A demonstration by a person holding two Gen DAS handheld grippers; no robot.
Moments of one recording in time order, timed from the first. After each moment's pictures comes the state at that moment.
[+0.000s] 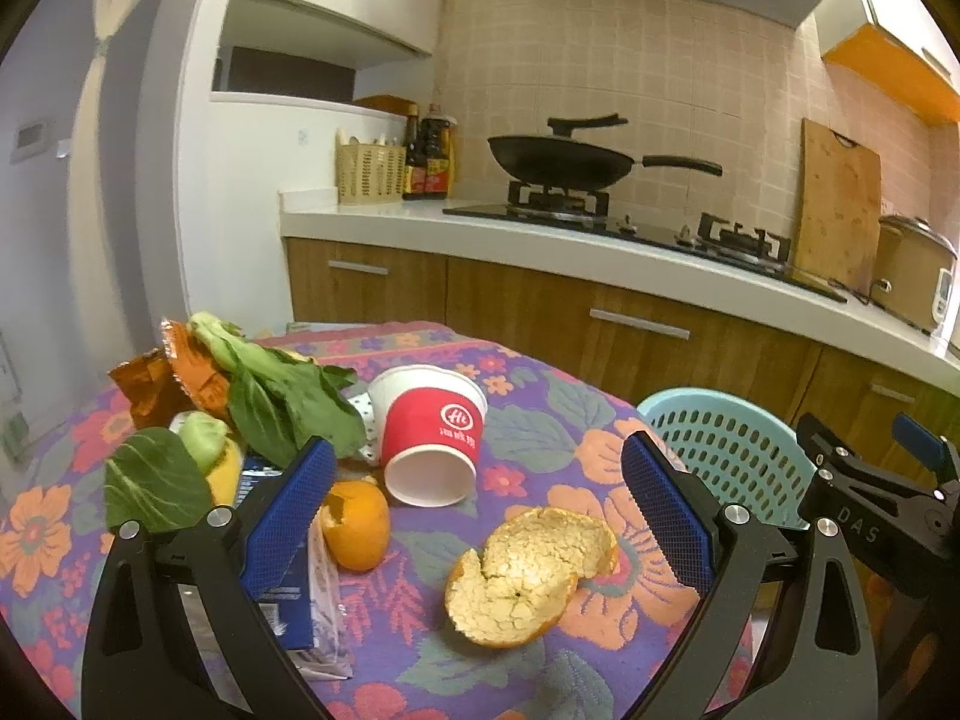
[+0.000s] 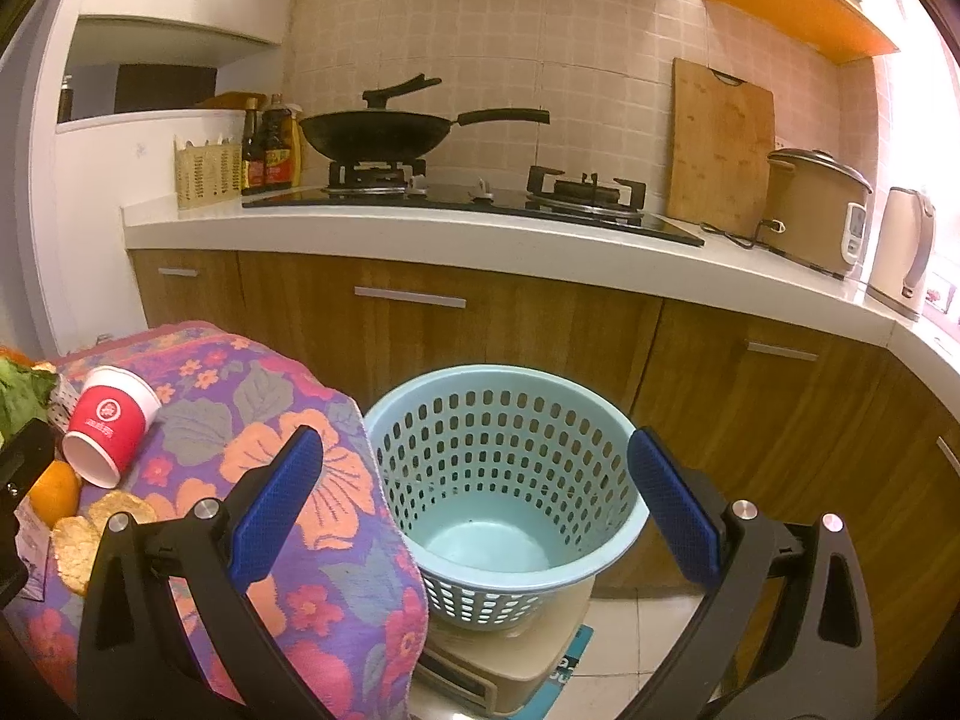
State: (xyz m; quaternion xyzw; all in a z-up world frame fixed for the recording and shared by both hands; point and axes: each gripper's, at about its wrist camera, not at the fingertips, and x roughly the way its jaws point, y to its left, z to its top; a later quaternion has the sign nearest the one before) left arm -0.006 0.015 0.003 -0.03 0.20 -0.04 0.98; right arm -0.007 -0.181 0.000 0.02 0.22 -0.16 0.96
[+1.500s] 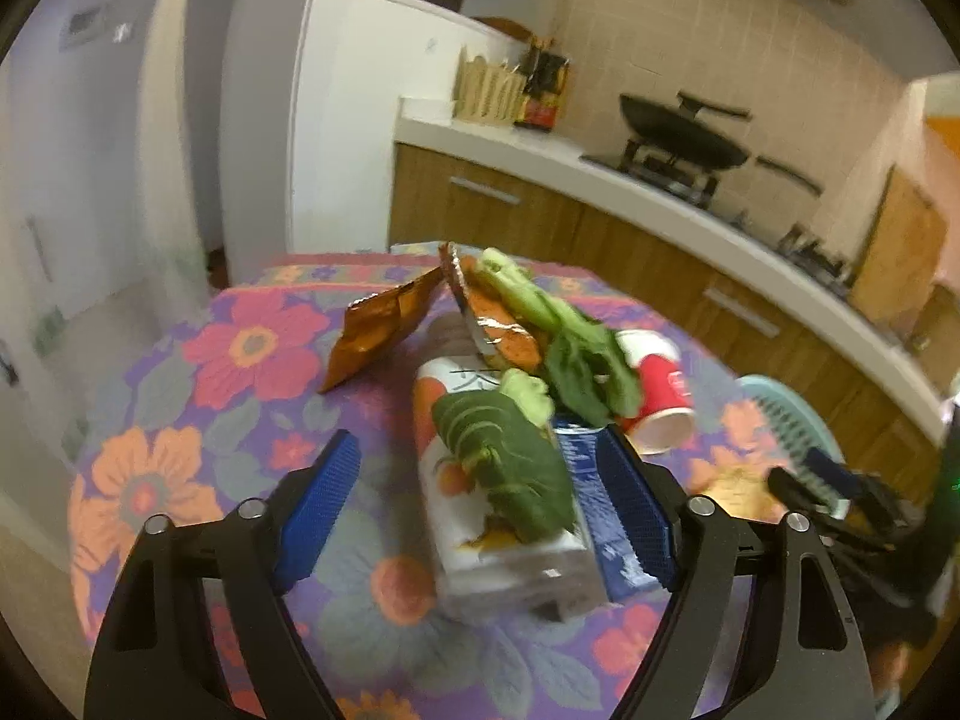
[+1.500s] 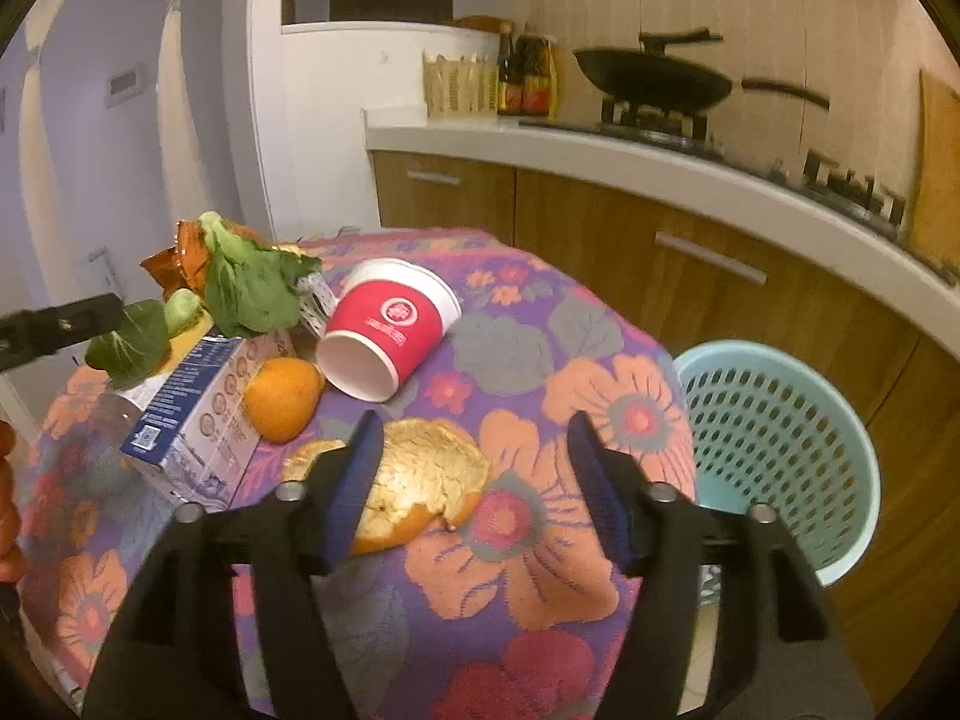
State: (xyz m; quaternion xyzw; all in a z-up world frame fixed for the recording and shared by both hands) left arm 0.001 0.169 0.011 -0.10 0.33 0.01 0.94; right arm 0.020 -0.081 -0.018 -0.02 0.31 0.13 0.94
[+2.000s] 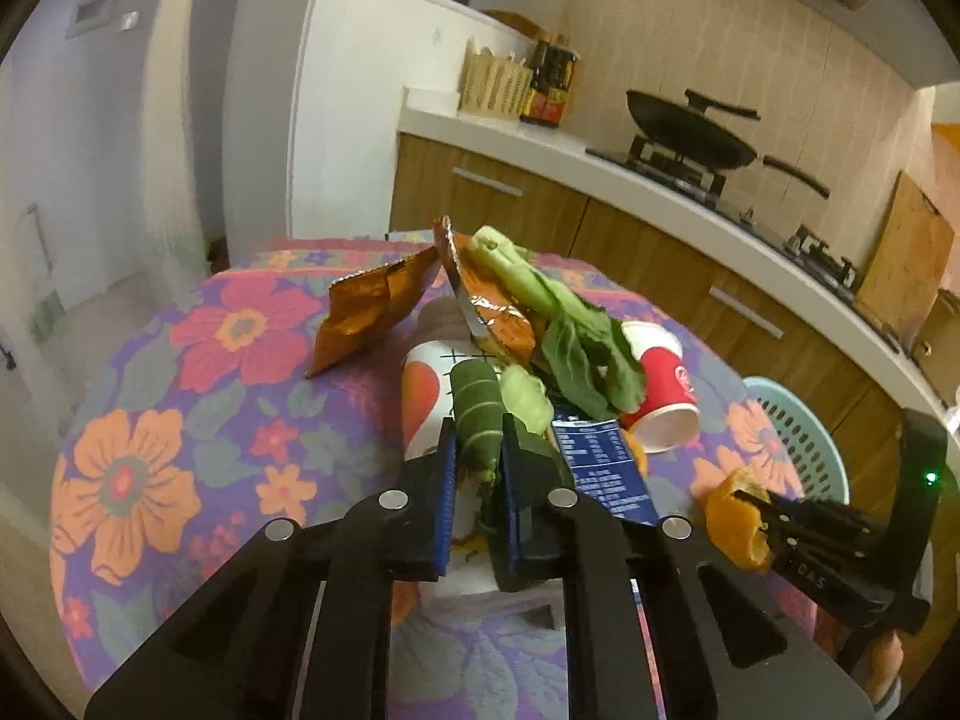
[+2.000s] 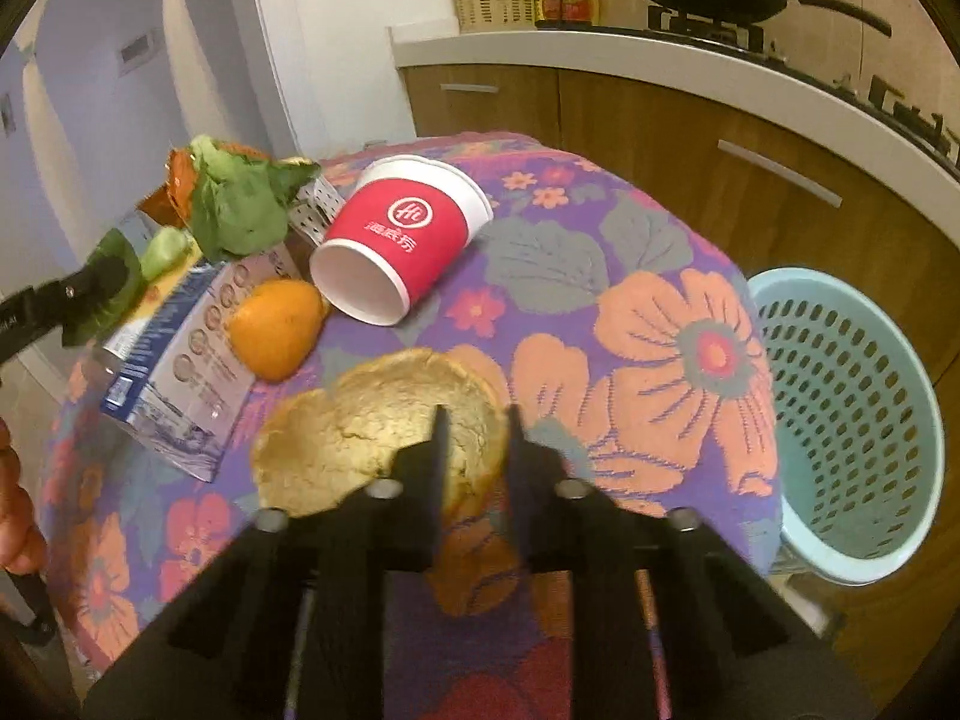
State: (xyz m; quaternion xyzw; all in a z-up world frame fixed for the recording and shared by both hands) left arm -0.004 0.166 0.002 -0.12 0.32 0.01 0.94; right arm 0.050 -0.077 -0.051 0.00 0.40 0.20 0.90
